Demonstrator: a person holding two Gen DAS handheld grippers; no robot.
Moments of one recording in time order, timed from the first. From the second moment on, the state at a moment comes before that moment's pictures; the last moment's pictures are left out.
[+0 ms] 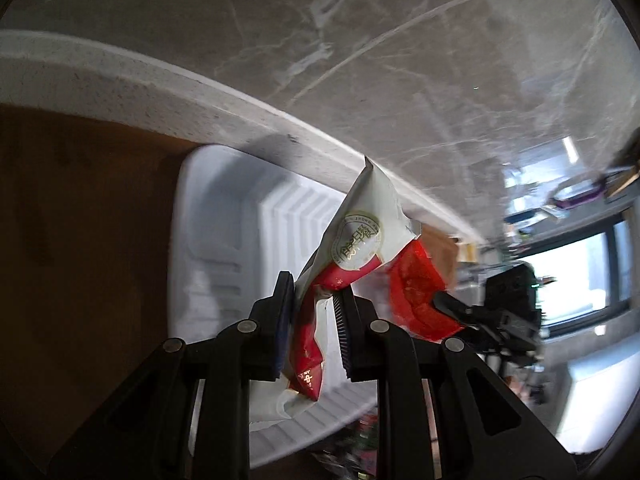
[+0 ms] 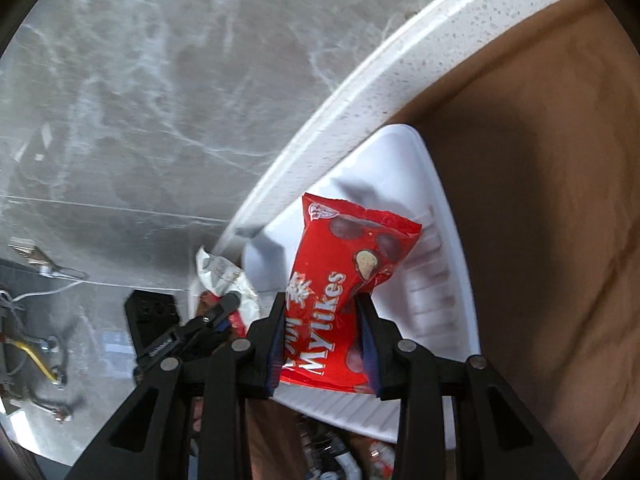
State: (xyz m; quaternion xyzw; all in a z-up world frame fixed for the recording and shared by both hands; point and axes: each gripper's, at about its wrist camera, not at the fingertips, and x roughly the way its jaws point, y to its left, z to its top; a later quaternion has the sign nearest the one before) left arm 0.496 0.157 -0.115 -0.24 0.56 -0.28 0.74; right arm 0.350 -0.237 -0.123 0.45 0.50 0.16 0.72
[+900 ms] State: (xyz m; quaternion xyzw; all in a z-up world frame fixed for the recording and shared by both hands) left arm 0.349 0.143 -0.054 -0.08 0.55 -0.32 0.77; right arm 0.233 -0.197 -0.034 0.20 0.49 0.18 0.83
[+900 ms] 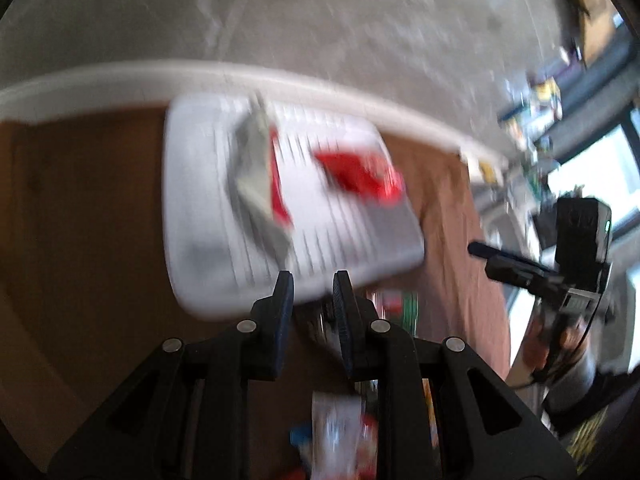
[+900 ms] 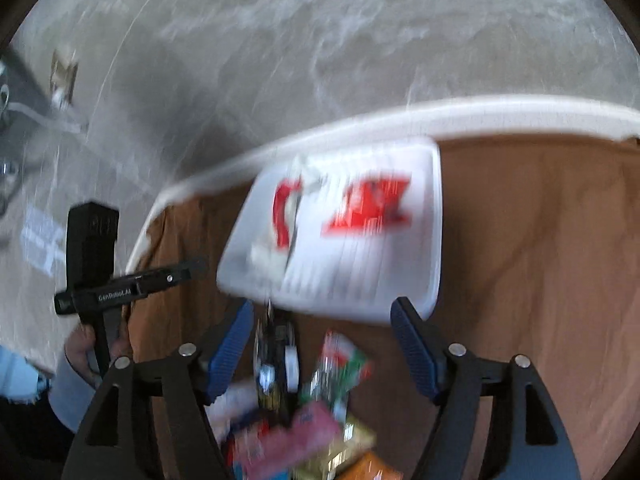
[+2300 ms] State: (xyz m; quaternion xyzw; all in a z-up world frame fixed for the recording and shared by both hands) left arm 0.242 0.105 -0.117 0.11 0.63 -0.37 0.67; right arm 0.151 -0.144 -0.159 0.43 0.62 0.21 0.62
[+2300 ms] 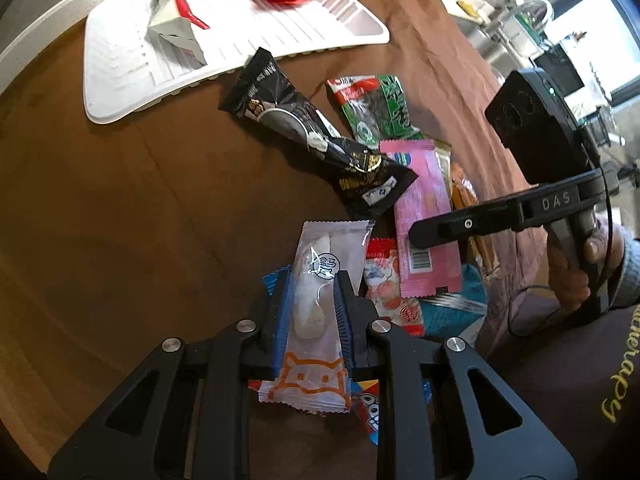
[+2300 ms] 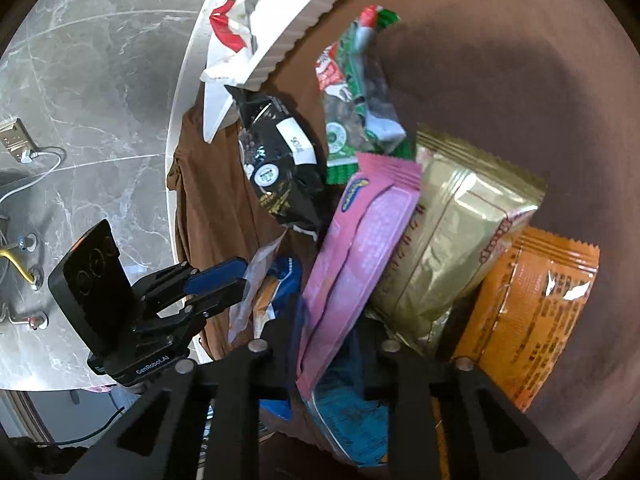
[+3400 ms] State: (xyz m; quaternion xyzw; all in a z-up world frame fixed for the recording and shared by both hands) left arm 0.255 0.119 -0.127 0.10 0.65 -0.39 0.64; right arm 0.148 -0.149 -0.164 0.43 0.62 0.21 0.62
